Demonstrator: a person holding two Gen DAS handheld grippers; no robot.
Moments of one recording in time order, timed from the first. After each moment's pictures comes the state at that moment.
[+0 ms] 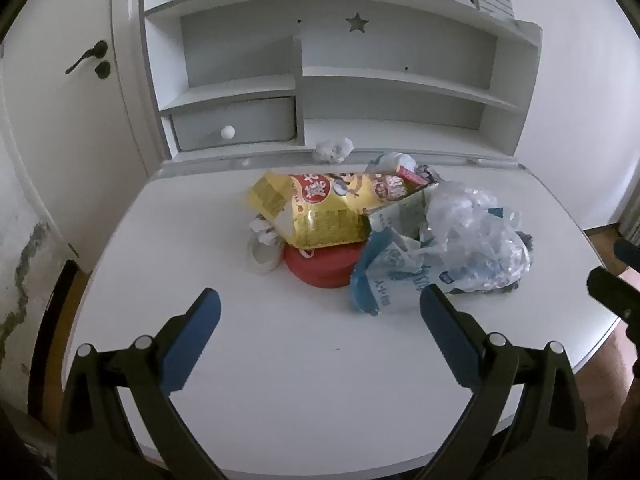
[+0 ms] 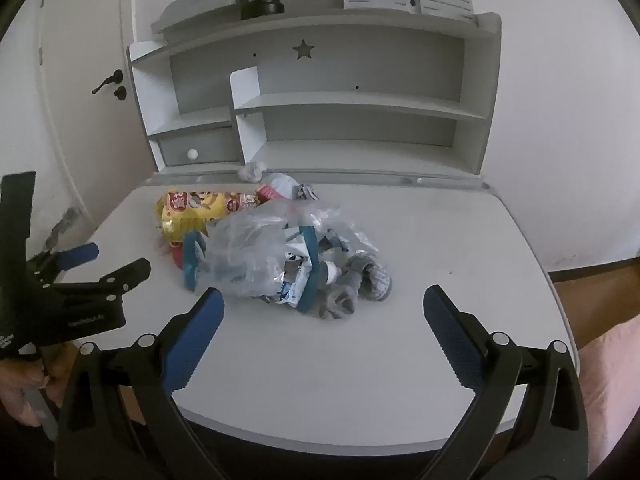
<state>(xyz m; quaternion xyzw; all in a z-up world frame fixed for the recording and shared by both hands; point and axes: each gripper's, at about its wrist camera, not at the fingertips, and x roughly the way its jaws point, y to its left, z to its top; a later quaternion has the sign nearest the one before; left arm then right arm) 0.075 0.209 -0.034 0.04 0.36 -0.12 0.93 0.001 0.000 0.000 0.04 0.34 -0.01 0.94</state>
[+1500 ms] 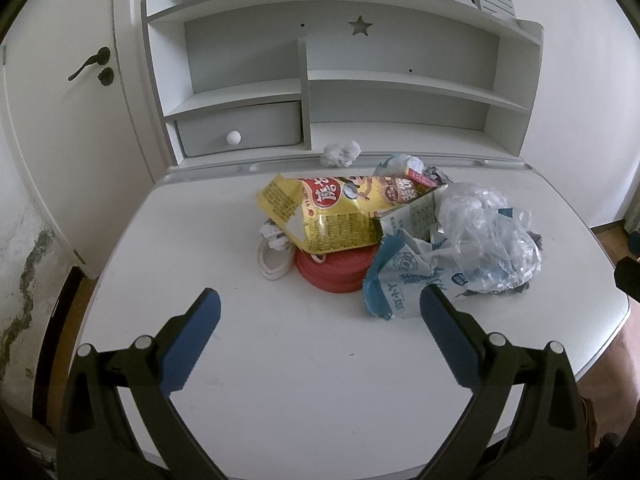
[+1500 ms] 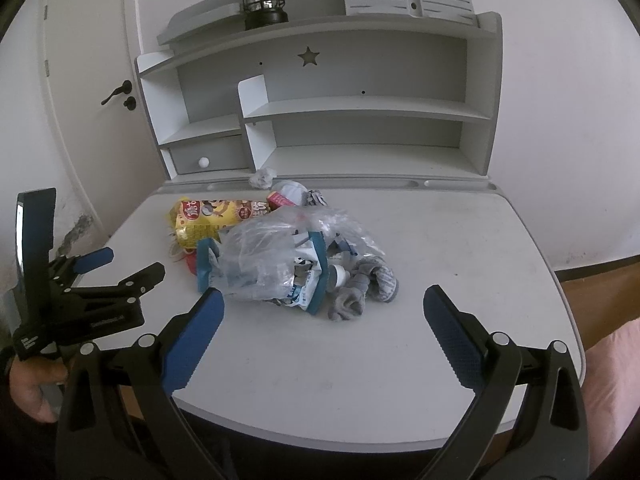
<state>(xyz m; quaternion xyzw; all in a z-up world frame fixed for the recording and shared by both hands) 0.078 0.211 -0.037 0.06 0.36 -0.10 0.93 -0.009 -0.002 0.008 0.05 0.32 0.00 0.94</state>
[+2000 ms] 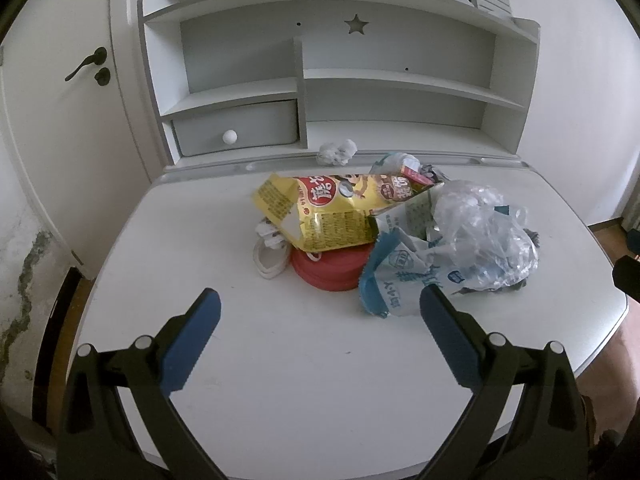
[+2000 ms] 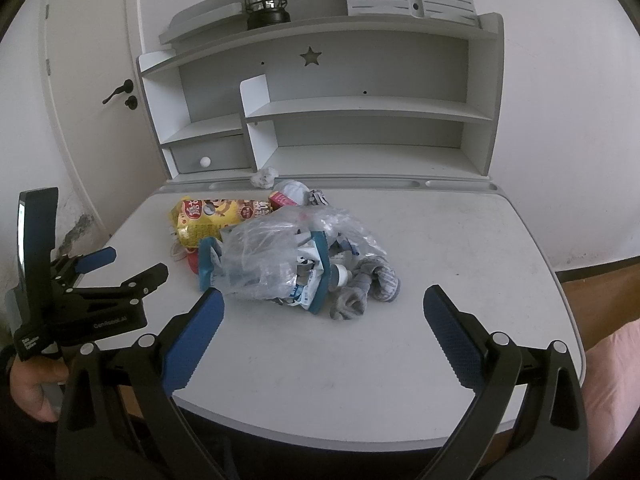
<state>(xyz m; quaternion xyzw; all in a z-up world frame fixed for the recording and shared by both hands) 0.077 0.210 -0.037 0.06 0.36 -0.11 0.93 -0.009 -0.002 0.009 0.05 0.32 0.00 0.94</state>
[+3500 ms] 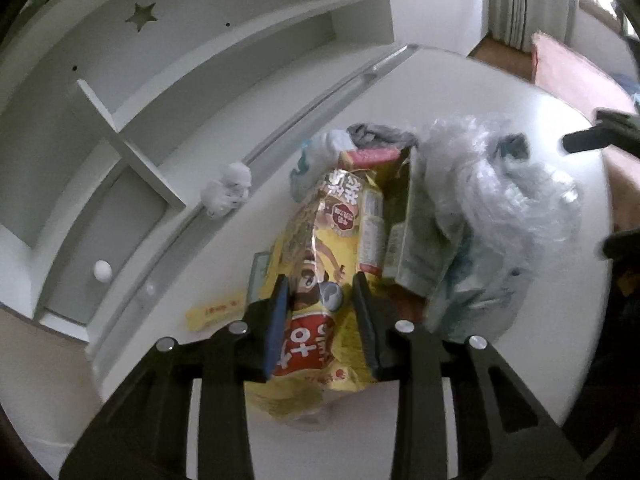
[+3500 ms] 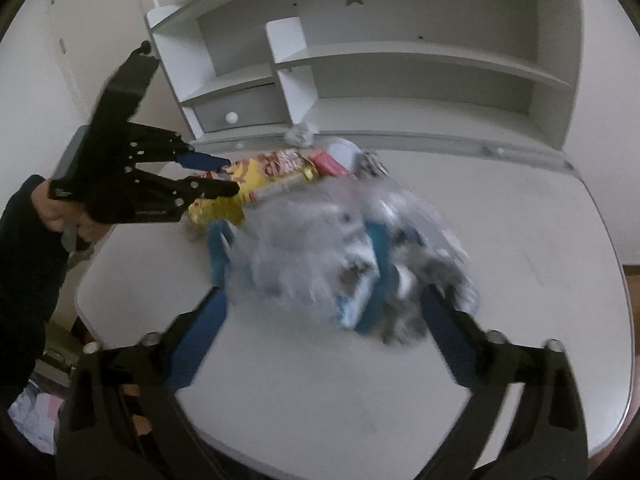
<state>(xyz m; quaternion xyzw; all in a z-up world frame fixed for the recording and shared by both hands) 0.212 0.166 -0.043 0.29 0.39 -0.39 0.78 0.078 0.016 -0.027 0.06 0.41 0.09 0.91</state>
